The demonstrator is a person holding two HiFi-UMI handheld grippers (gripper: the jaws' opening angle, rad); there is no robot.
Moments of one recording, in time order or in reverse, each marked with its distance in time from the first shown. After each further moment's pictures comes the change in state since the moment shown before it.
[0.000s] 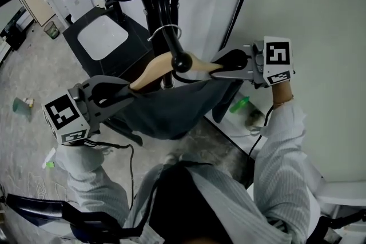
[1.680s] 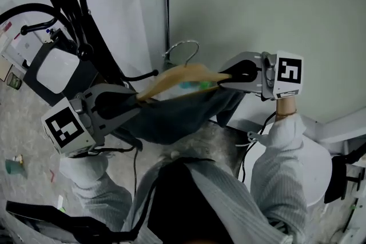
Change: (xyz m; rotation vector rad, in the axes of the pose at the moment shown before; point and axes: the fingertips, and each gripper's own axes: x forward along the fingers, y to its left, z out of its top) left arm 0.086 -0.110 0.055 0.182 -0.030 -0.375; right arm -0.108 0.153 -0.031 0.105 0.041 -0.423
